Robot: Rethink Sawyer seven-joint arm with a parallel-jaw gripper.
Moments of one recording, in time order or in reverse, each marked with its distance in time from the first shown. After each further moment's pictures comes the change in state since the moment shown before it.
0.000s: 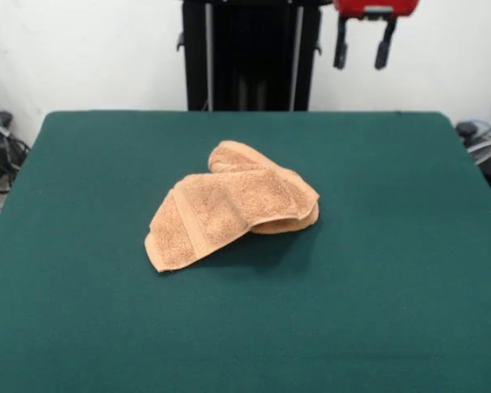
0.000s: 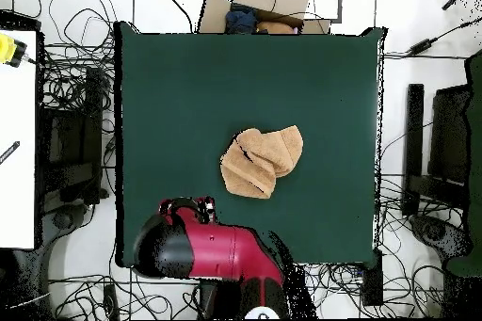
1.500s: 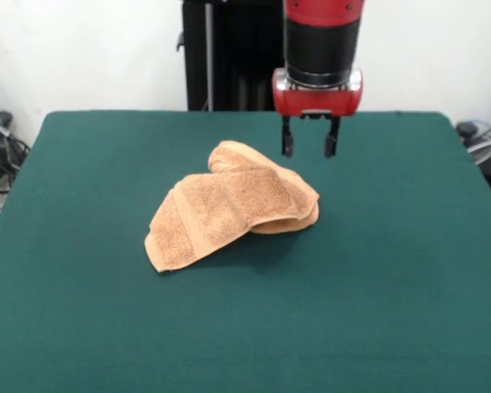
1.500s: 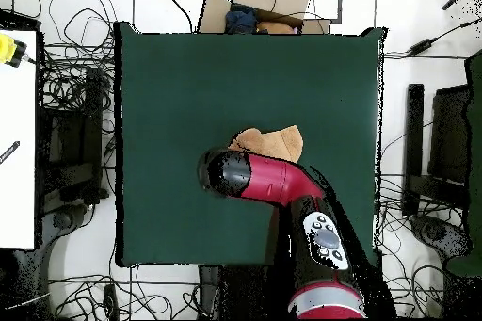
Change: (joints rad) arm -0.195 0.316 0.083 -0.335 0.000 0.161 0.000
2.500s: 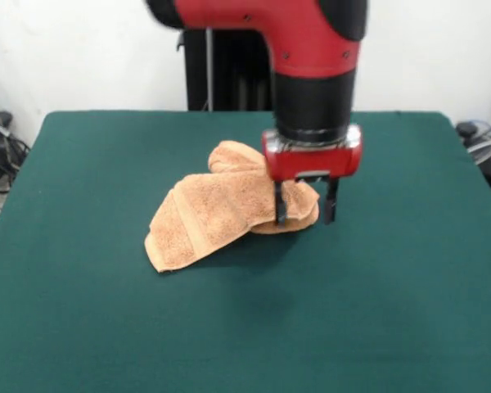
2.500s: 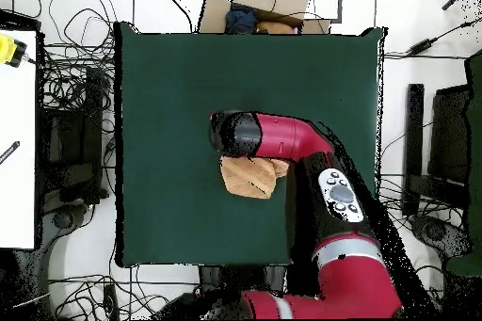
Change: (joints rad) arm -0.122 0.139 0.146 -0.254 -0.161 0.001 0.000
